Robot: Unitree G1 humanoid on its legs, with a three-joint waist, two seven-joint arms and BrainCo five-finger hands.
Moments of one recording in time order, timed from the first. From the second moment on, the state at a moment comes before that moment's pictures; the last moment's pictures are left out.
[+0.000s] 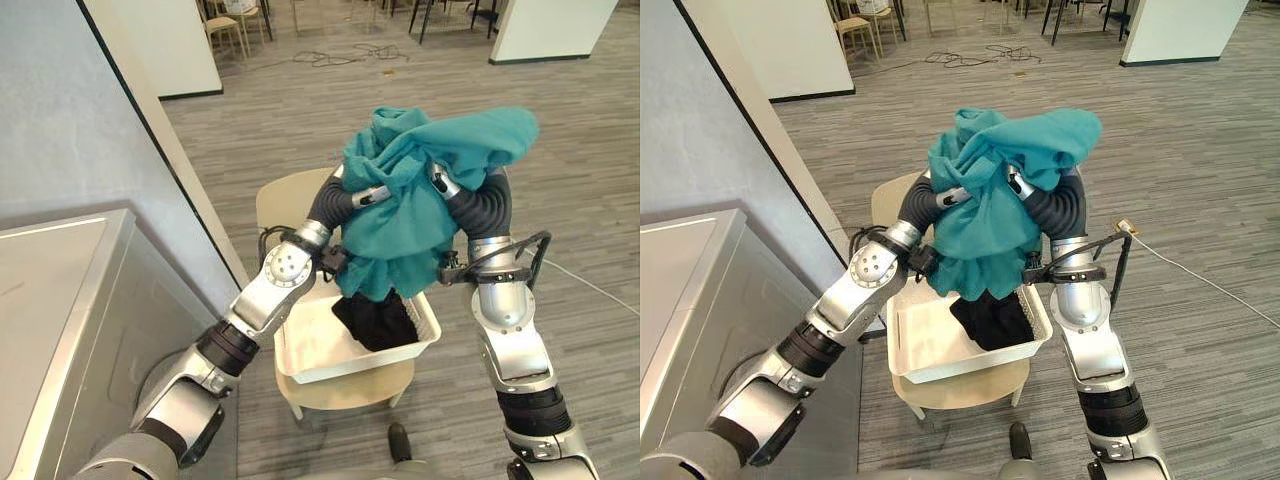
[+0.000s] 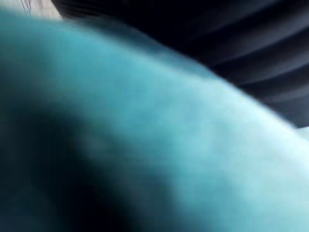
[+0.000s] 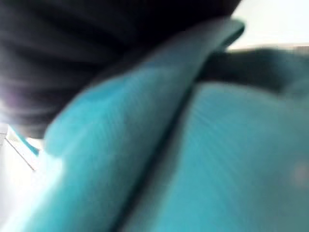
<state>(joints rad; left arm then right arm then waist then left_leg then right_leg) -0.68 0.31 -0.58 0.11 -0.46 -0.09 0.08 -0.27 -0.30 0.10 -0.33 -0.08 -0.15 -0.19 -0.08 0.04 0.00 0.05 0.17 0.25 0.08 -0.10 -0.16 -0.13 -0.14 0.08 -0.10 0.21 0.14</state>
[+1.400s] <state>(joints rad) -0.73 0.33 -0.65 0.17 -0.52 -0.09 0.03 -0.20 -0.29 0.16 -0.34 -0.01 -0.13 -0.20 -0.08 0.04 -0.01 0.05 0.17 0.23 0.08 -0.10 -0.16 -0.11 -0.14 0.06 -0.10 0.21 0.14</state>
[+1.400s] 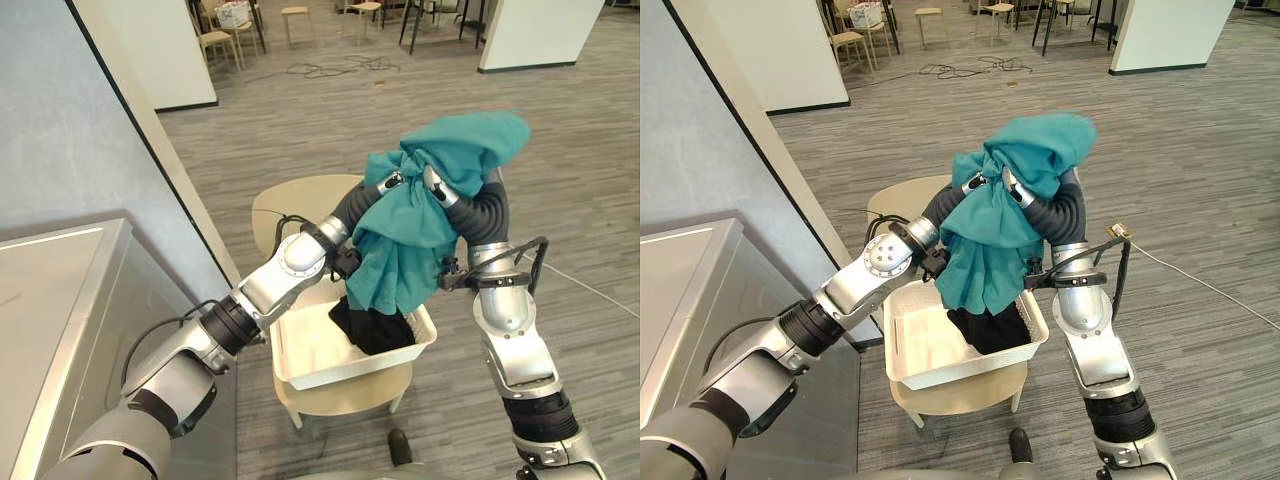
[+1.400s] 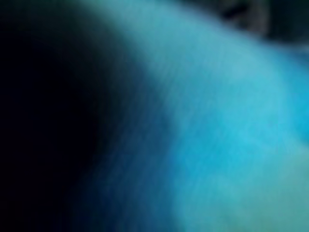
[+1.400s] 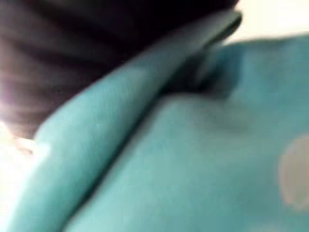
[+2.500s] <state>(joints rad) 0.28 -0.01 0.13 -0.05 -0.37 -0.07 0.08 0.42 0.03 -0.24 -0.05 0.01 -0.12 -0.11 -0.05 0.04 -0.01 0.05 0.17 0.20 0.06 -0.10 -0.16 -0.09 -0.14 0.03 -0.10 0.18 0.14</state>
